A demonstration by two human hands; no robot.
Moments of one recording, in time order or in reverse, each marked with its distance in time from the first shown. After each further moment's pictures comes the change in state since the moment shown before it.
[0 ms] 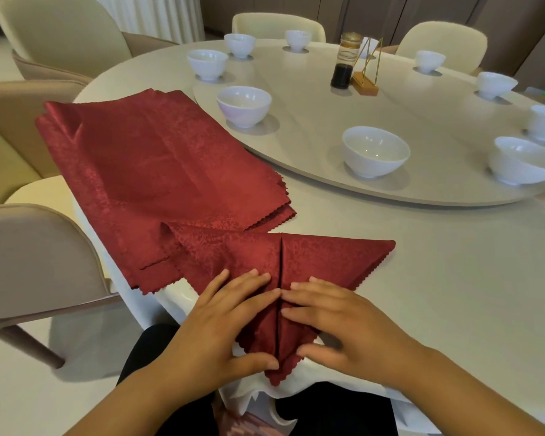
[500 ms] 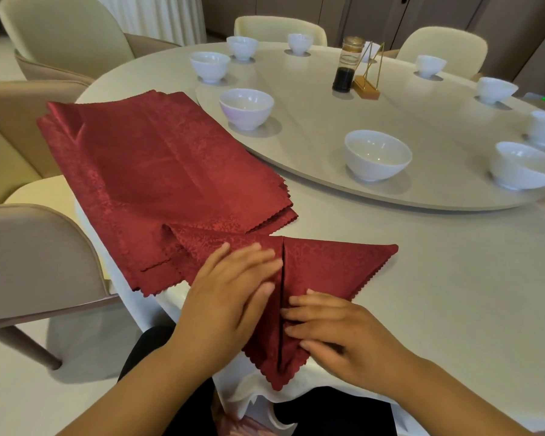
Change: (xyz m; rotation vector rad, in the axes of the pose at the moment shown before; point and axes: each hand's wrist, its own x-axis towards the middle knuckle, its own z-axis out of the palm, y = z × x) left_hand 0.032 0.007 -0.012 0.030 0.339 -0.042; right_hand 0.001 -0.010 0.004 0.162 0.092 0.062
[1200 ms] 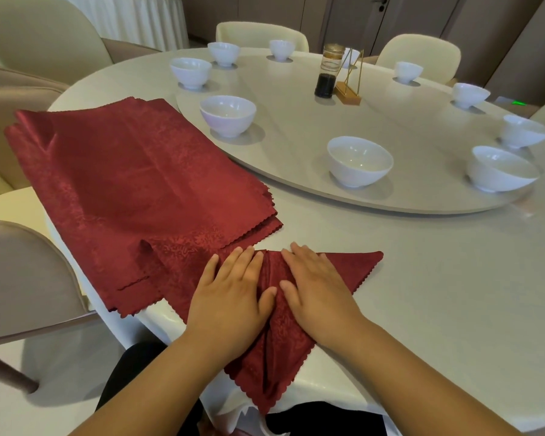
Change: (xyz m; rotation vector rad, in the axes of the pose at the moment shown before) left_hand 0.020 -0.004 0.038 0.475 -0.263 -0.214; right_hand 0.049 0.010 -0.002 -0.261 -0.250 0.643
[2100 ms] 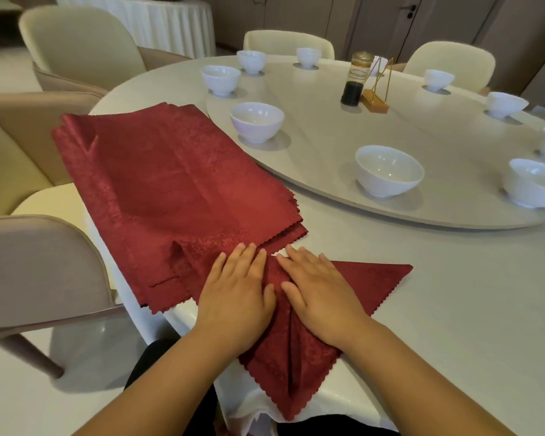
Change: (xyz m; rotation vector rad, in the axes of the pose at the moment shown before) left_hand 0.006 -0.016 -0.016 -0.037 -0.157 -0.125; right_hand 0.019 -0.013 0.005 -0.070 -0.057 -0.134
